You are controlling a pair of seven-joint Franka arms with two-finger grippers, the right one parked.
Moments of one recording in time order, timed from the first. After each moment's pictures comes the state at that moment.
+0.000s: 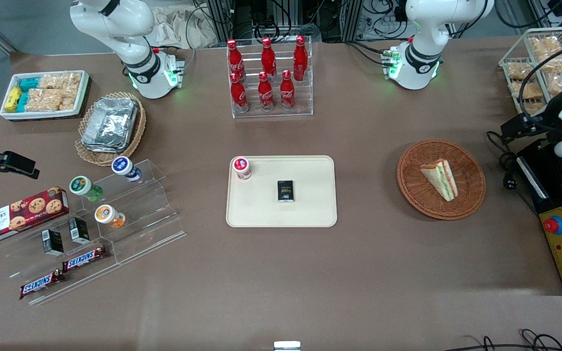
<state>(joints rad) 0.01 0.00 -0.01 -1.62 -0.03 1.55 -0.07</state>
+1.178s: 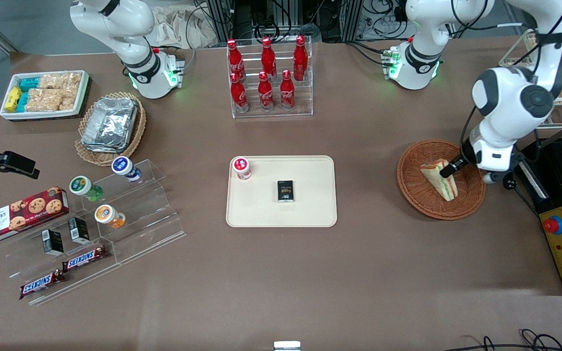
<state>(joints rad) 0.00 -0.02 0.00 -2.49 -0.04 2.48 -0.58</state>
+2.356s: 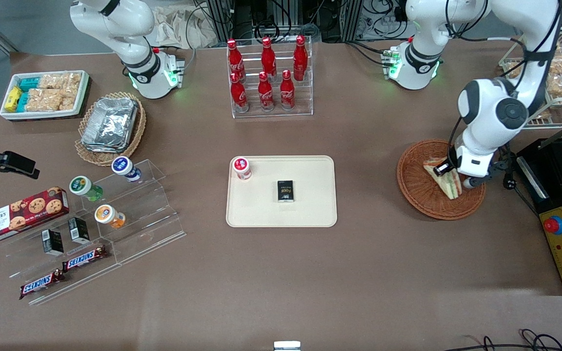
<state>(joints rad) 0.00 -0.01 -0.03 -2.43 0.00 2.39 -0.49</state>
